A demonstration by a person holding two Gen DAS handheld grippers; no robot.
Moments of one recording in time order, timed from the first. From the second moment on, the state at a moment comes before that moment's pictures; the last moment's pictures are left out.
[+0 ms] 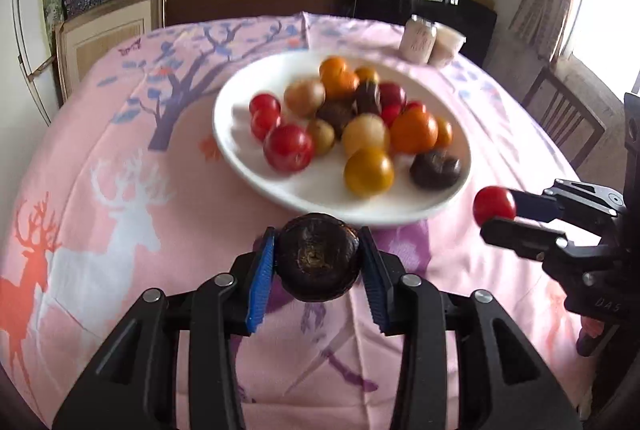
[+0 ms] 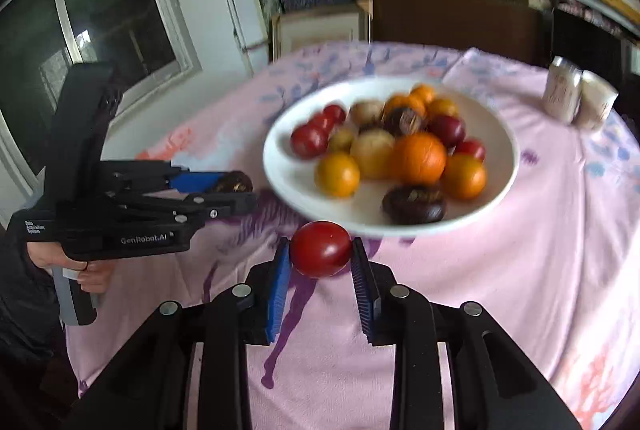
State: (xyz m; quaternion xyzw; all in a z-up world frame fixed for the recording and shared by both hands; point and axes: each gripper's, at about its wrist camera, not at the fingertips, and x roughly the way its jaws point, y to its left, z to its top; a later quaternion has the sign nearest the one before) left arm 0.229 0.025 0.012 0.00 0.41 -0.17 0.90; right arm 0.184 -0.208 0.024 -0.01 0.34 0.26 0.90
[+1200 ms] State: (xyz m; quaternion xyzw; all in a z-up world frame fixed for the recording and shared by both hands) left arm 0.168 0.030 0.037 0.00 0.23 0.00 0.97; right arm 0.156 -0.249 0.036 0.04 0.26 0.01 0.96
